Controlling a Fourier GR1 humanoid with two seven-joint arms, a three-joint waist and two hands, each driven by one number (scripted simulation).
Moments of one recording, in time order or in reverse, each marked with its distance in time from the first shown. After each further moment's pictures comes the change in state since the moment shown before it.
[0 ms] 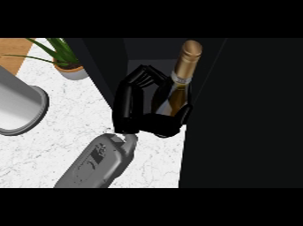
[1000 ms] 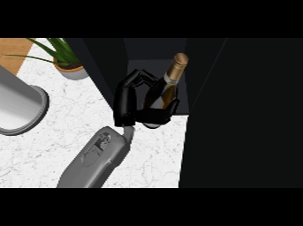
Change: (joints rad) left arm -0.019 0.000 0.054 0.285 0.000 -0.020 -0.235; right arm 0.044 0.005 -0.016 0.001 -0.005 0.026 -0.041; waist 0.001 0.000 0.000
